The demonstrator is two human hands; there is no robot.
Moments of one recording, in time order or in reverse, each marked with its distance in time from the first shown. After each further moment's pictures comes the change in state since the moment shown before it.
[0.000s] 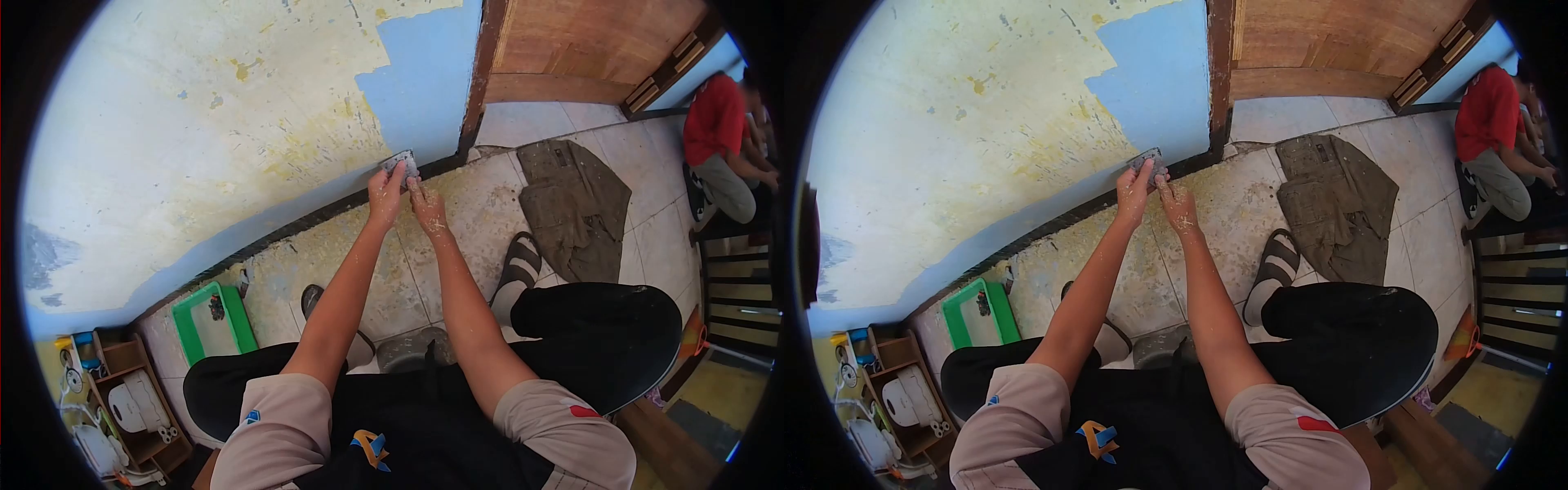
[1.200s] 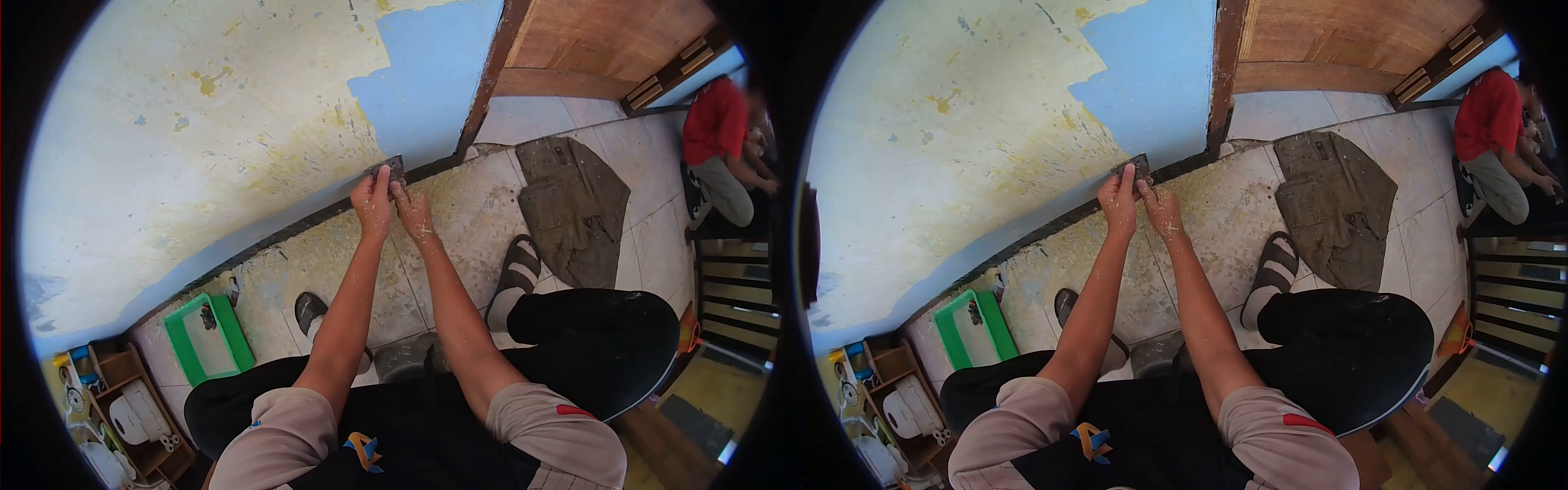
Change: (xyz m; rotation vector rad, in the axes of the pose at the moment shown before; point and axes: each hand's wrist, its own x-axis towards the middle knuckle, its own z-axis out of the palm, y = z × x) left_hand 0.002 -0.004 0.000 -0.080 0.277 0.109; right_hand 0.011 0.006 0.024 -0.042 -0.015 -0.039
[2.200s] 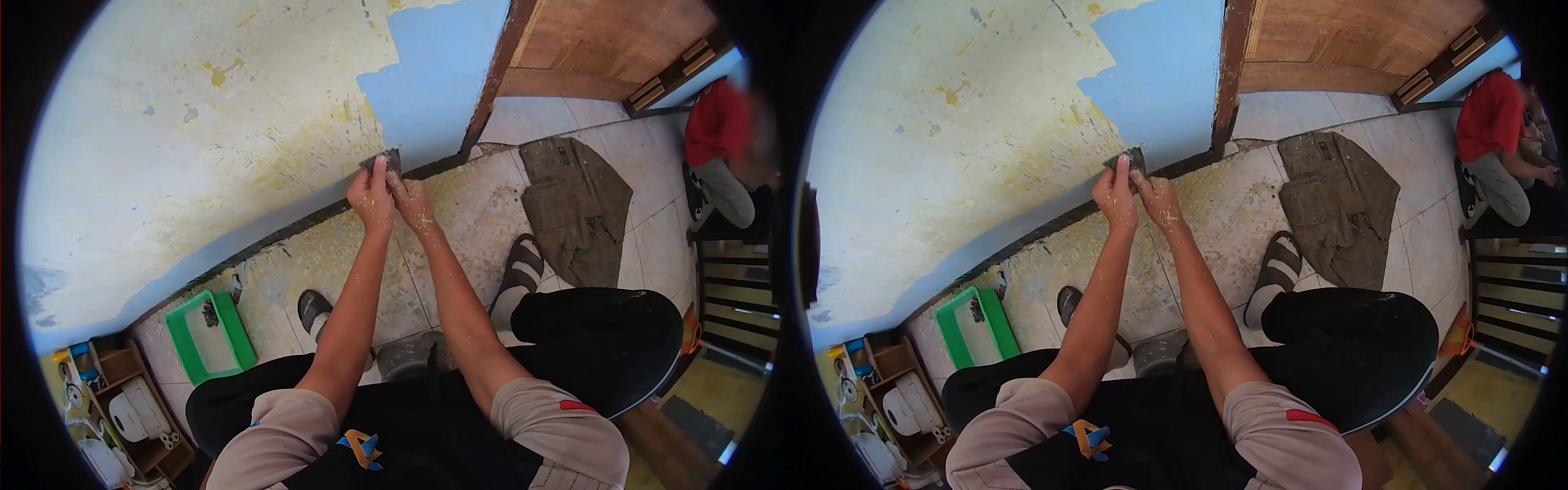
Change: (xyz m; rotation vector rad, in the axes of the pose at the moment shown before) left_hand 0.007 0.006 -0.005 0.078 0.117 0.142; right_hand 0.006 -0.038 0.002 -0.015 -0.108 -0.078
